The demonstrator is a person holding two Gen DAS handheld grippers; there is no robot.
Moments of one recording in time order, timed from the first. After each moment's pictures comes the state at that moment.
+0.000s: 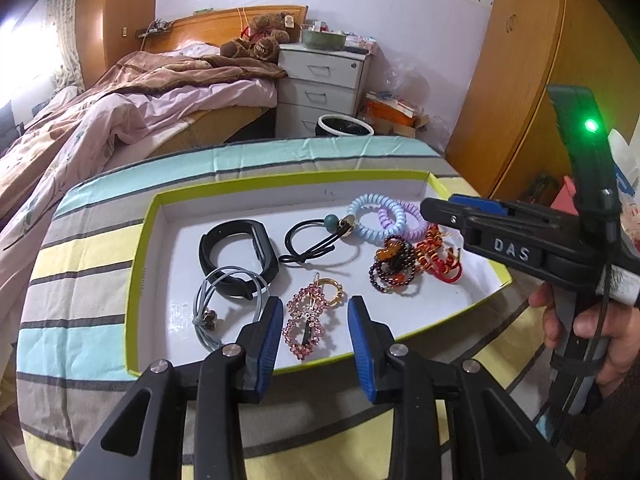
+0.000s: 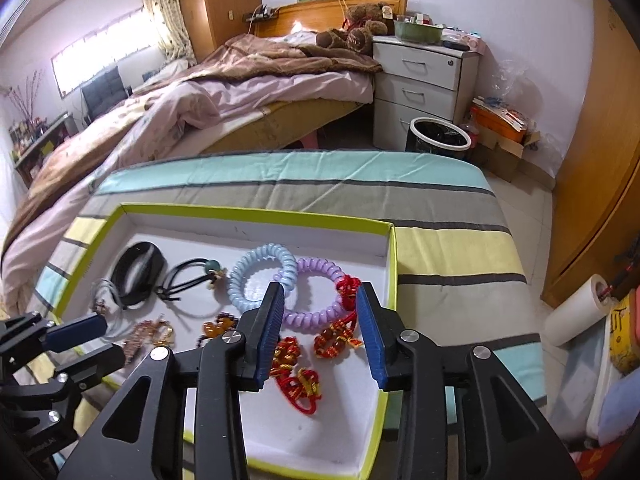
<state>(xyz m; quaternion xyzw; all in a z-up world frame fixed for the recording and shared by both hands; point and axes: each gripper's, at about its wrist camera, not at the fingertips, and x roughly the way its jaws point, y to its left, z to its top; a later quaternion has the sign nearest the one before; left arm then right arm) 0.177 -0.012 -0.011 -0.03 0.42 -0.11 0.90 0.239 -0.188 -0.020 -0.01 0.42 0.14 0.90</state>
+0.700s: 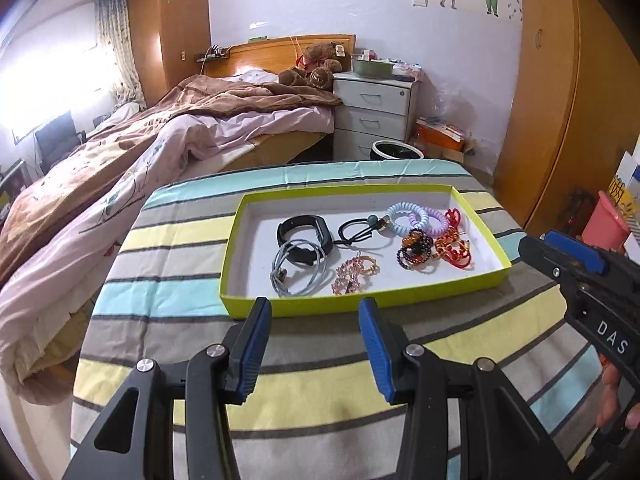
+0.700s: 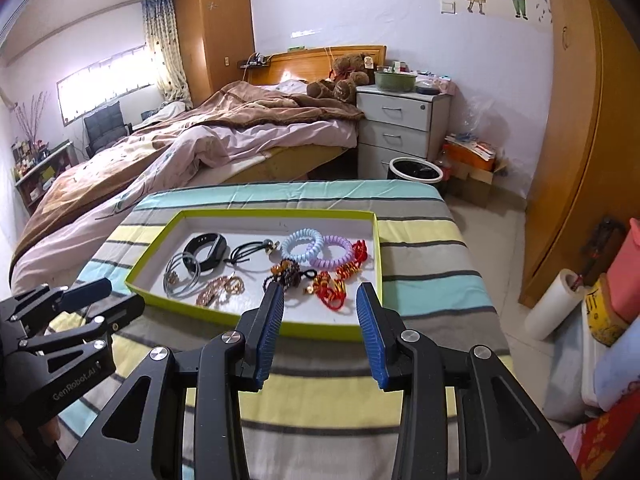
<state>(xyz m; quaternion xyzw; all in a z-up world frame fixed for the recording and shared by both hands) 0.100 -0.007 0.022 -0.01 0.38 0.00 0.92 0.113 -0.190 0.029 0.00 0.34 0.11 0.93</state>
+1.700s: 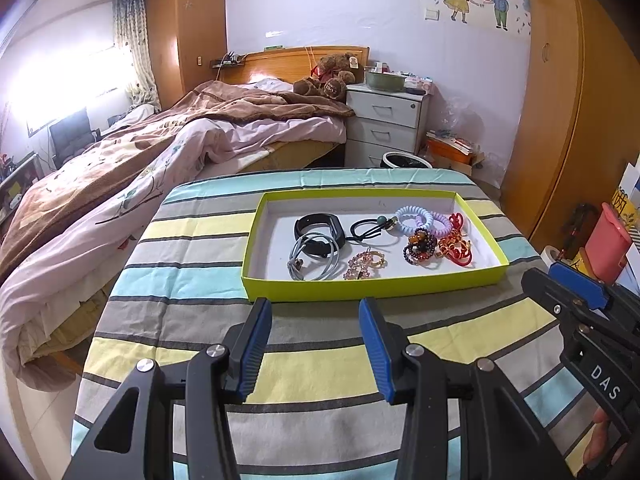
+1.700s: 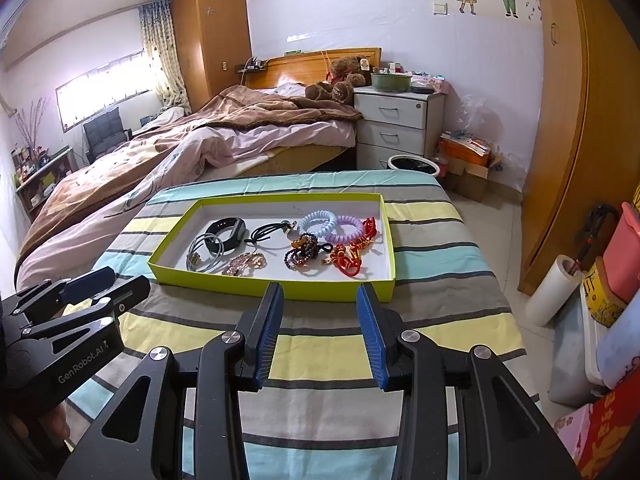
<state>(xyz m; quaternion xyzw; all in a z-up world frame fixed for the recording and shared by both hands) 0.070 0.000 0.027 -0.01 0.36 0.02 0.93 0.072 -0.181 0.024 0.01 0.34 0.10 0.94</state>
